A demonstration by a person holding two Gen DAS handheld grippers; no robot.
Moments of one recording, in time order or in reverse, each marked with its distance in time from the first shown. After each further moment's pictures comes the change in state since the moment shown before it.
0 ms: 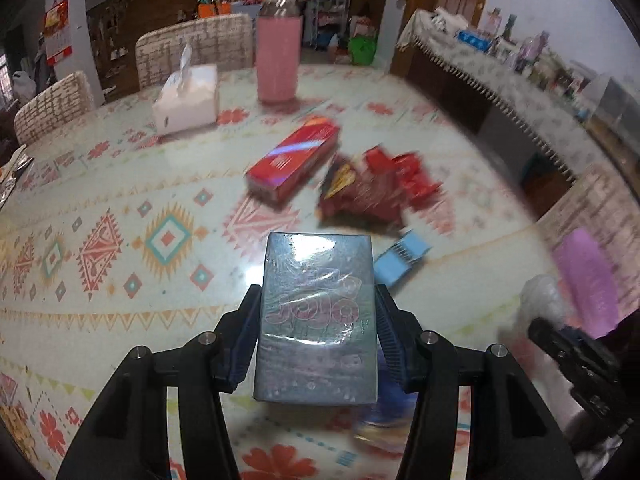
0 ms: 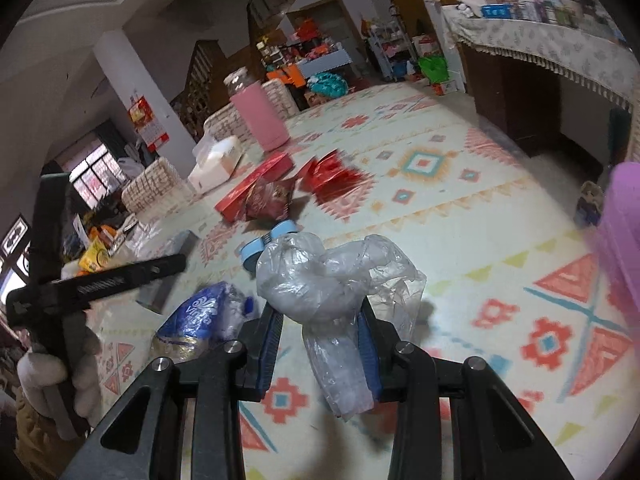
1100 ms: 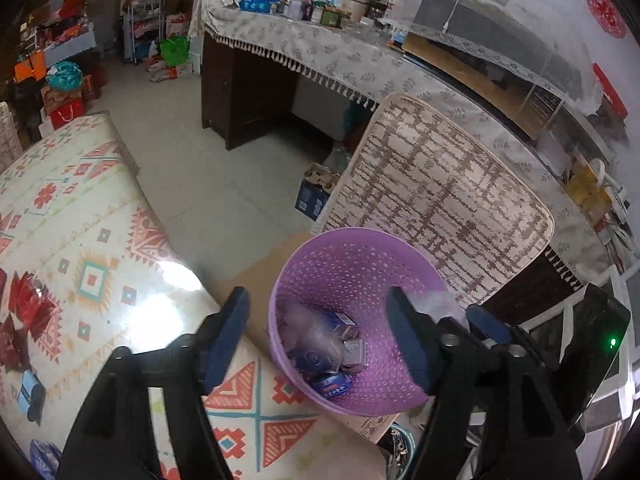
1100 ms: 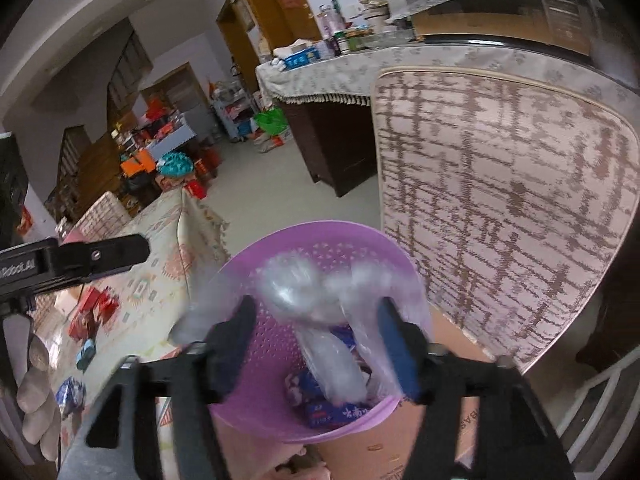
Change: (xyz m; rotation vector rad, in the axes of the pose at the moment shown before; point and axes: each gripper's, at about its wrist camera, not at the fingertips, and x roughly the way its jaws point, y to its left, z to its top) left arm 0.037 -0.360 0.039 0.365 0.081 -0.427; right arm -0.187 -0.233 0.020 0.289 -0.215 -0.446
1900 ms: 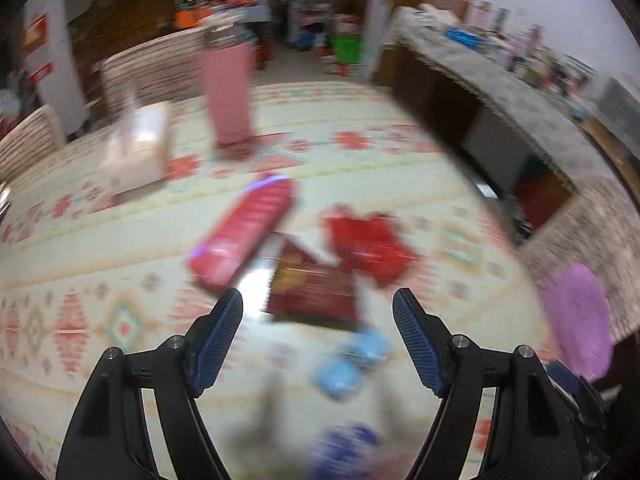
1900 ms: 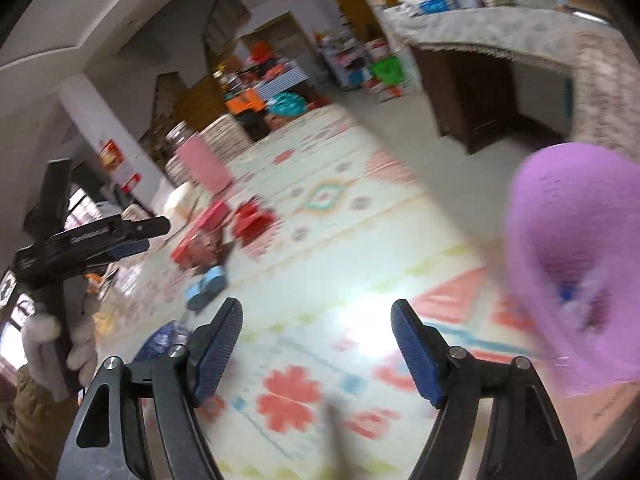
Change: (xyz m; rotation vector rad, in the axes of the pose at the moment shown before) left arm -0.126 0.305 -0.082 -0.354 -0.042 0.451; right arm 0.062 0.205 -0.082 -0.150 0.195 0.394
